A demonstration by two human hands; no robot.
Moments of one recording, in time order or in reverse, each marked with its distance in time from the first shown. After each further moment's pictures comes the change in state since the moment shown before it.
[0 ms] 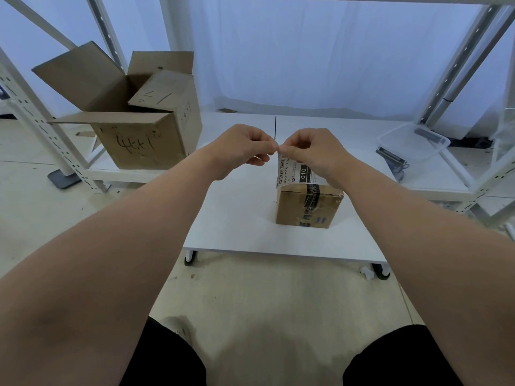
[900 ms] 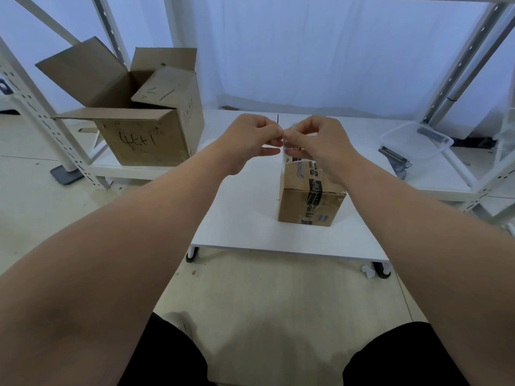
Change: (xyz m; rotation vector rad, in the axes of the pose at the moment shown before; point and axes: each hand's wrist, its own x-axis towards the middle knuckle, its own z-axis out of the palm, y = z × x) left_hand 0.002 0.008 0.010 -0.221 0.073 0.032; right_hand 0.000 -0.007 0.002 0.279 0.125 0.043
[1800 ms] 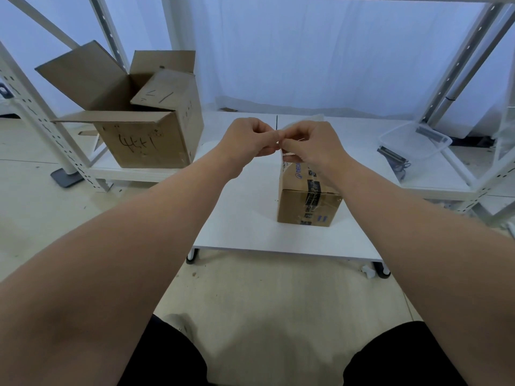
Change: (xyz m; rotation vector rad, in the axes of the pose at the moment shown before) left_hand -0.001 -0.004 0.004 0.034 0.135 0.025; right_hand -0.004 -0.002 0.007 -0.086 -0.034 -0.054
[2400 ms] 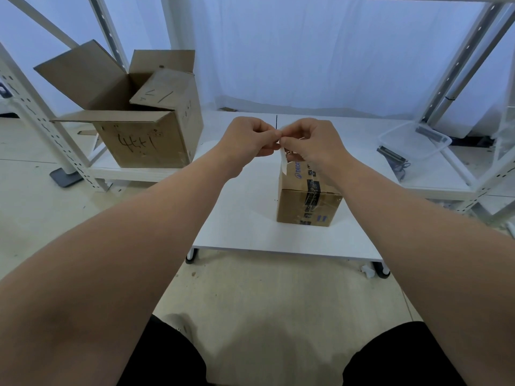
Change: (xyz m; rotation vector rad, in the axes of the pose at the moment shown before) left_hand 0.000 -0.001 0.000 0.042 -0.021 0.018; right_hand 0.001 0.001 -0.002 -0.023 0.026 -0.014
